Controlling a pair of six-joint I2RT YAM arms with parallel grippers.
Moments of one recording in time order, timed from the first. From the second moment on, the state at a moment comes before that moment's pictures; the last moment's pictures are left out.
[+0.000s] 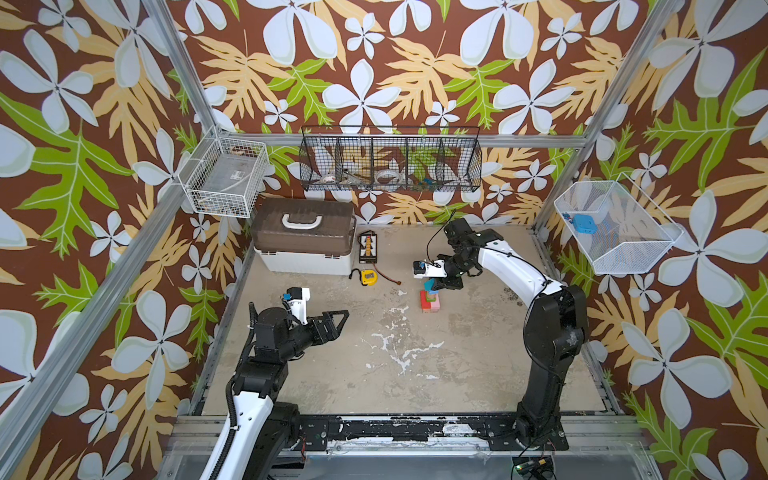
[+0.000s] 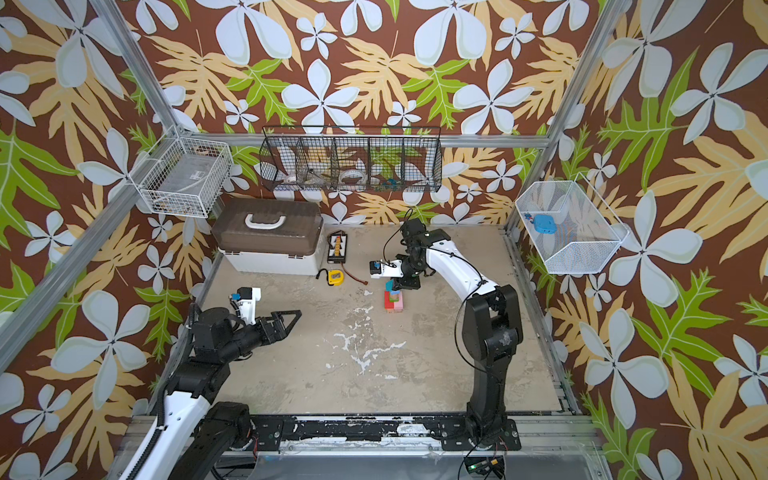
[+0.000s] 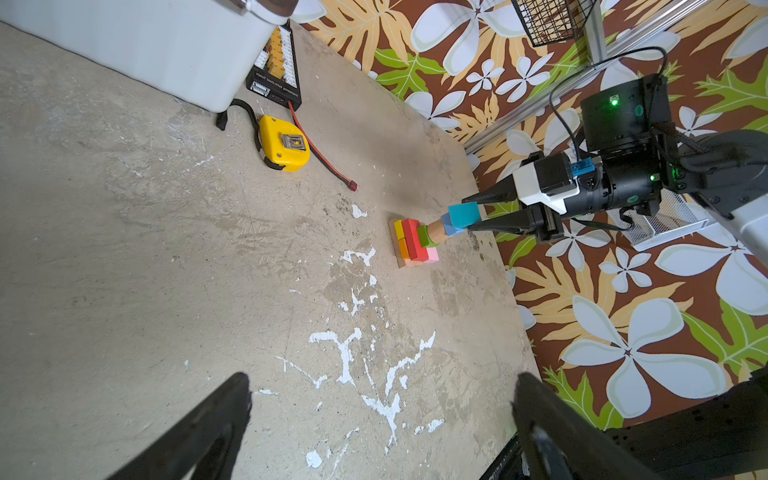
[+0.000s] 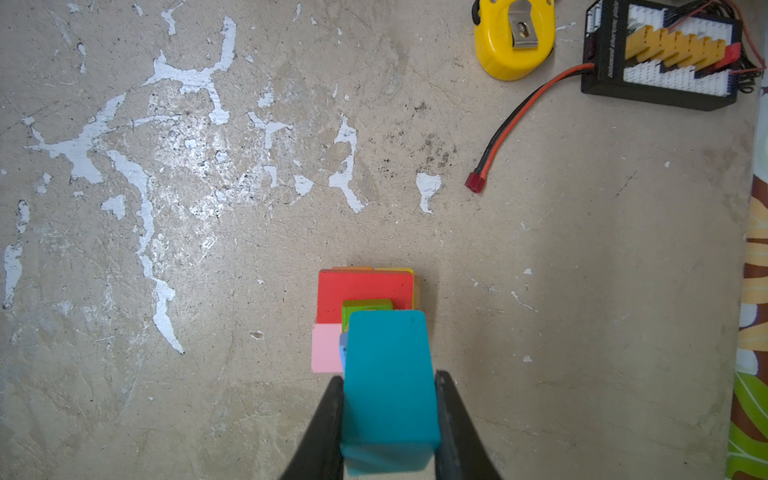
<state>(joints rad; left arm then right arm) -0.10 0.60 0.48 -0.32 0.55 -0.61 0.36 1.94 1.72 -1.05 -0.35 -1.25</state>
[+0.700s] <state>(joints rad) -0.10 0.60 0.48 -0.32 0.55 -0.61 0.36 1.94 1.71 -1.05 -0.37 -1.25</state>
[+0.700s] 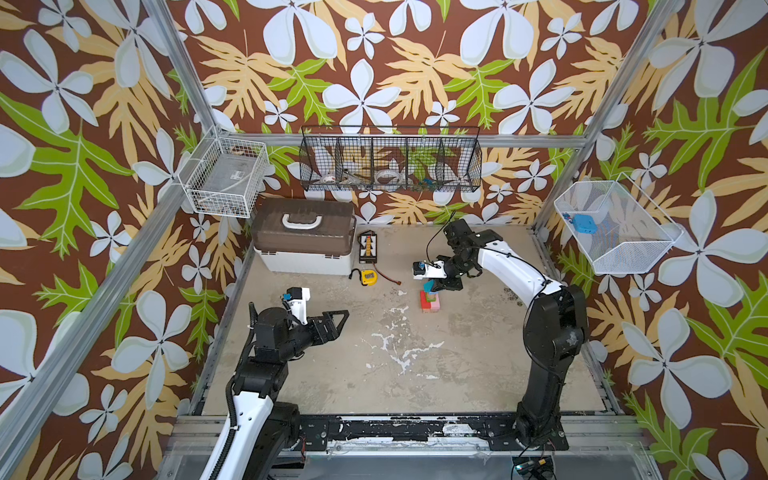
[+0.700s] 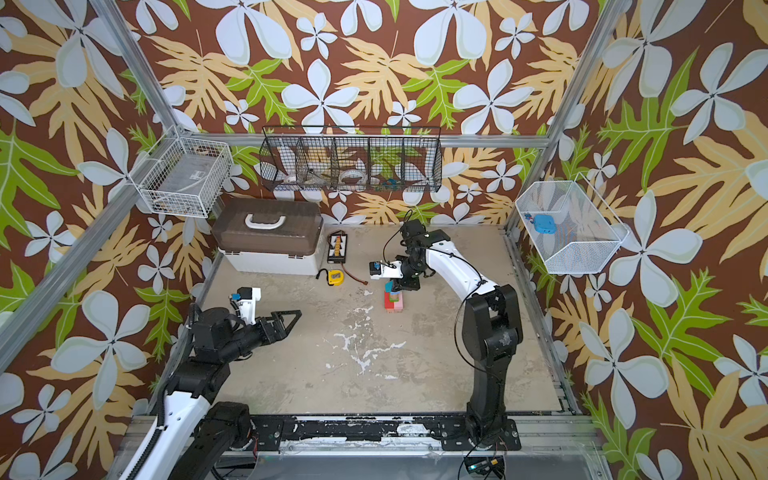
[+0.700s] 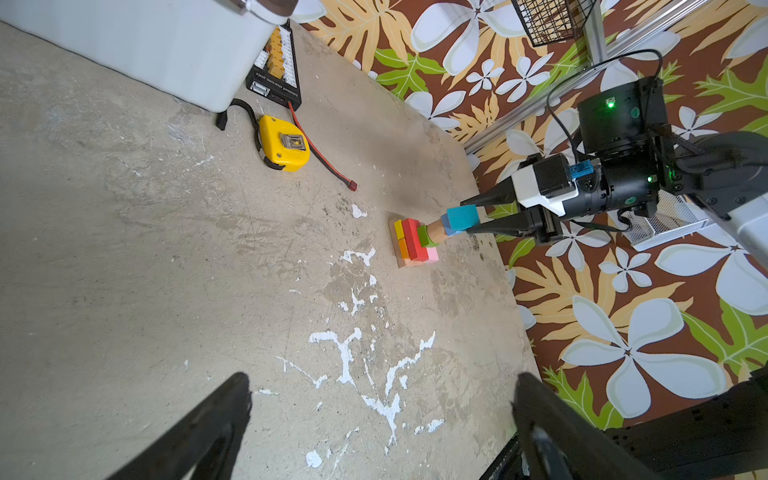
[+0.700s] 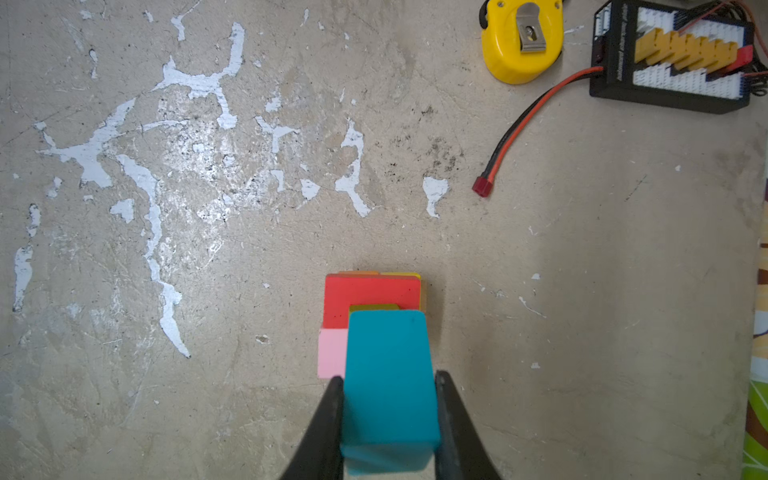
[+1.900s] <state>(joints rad) -0.10 0.61 0.48 -0.32 0.55 -0.61 0.33 1.94 1.72 -1.03 -0.40 -1.20</state>
